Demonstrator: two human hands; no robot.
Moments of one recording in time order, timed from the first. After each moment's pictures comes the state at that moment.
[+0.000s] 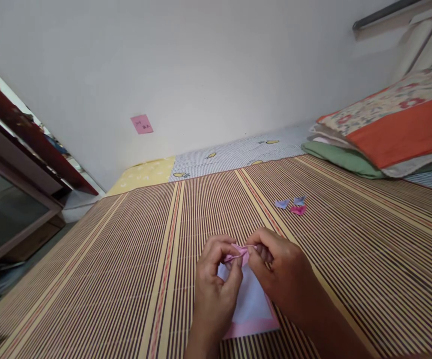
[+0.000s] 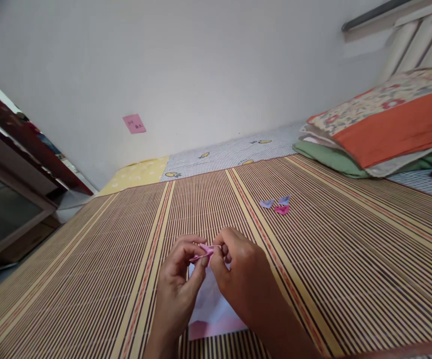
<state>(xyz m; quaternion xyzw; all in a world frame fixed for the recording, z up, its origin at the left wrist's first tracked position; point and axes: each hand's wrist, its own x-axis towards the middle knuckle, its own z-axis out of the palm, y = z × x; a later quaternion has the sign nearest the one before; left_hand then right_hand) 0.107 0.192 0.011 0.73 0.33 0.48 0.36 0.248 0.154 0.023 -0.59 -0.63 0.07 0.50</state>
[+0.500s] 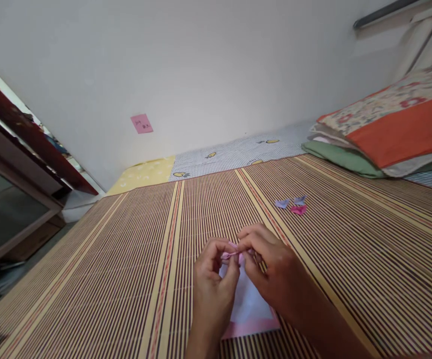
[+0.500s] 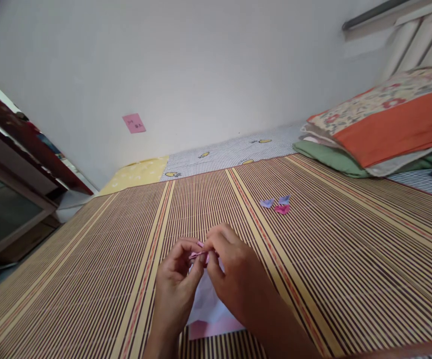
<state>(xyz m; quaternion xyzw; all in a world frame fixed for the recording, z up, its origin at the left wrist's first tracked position) 0.107 0.194 0.005 0.68 0.34 0.49 0.43 0.246 0.157 0.020 -0.53 -0.69 0.08 0.49</state>
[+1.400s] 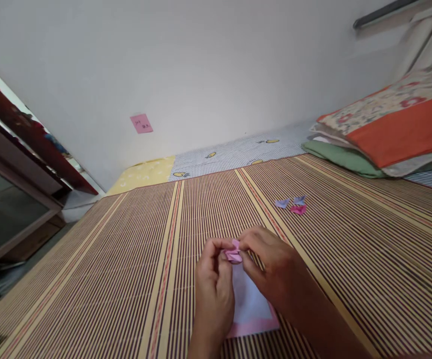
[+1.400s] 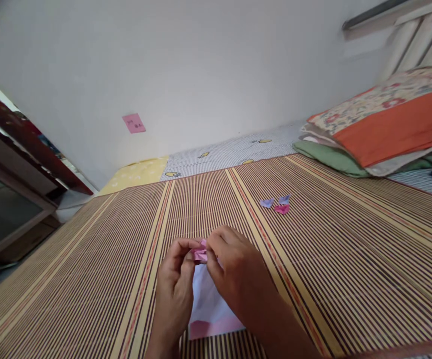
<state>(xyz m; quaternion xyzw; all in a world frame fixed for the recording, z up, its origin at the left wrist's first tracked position) 0.109 0.188 0.009 0.65 0.35 0.50 0.45 0.247 0.159 0.017 -0.55 -0.70 0.03 0.45</state>
